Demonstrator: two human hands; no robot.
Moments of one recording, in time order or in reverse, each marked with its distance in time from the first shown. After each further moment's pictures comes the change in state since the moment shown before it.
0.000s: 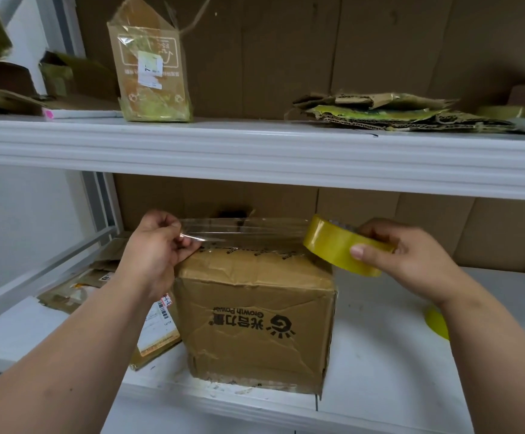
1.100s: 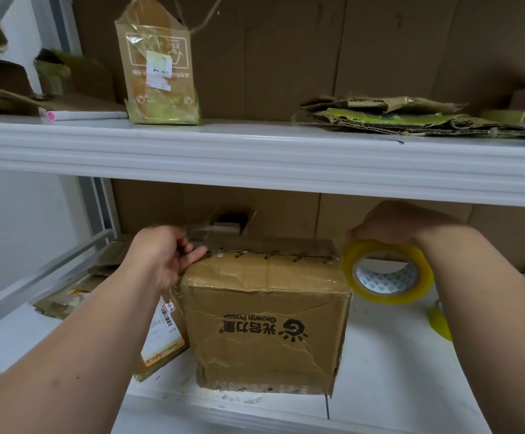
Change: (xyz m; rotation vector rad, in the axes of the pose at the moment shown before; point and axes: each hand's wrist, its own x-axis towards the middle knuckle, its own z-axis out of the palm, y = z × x) left_hand 0.025 0.010 -0.003 -0.015 0.112 -0.338; right_hand 0.086 -0.003 -0.006 -0.564 -0.275 0.455
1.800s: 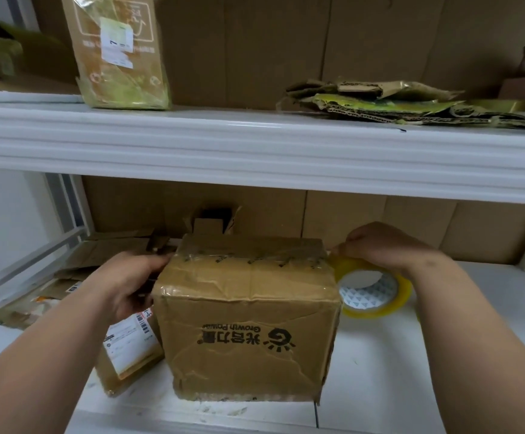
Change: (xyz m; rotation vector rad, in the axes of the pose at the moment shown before) left_hand 0.024 -0.021 -0.025 0.497 -0.095 -0.090; right_hand -0.001 0.009 0.040 0.340 -0.043 -0.008
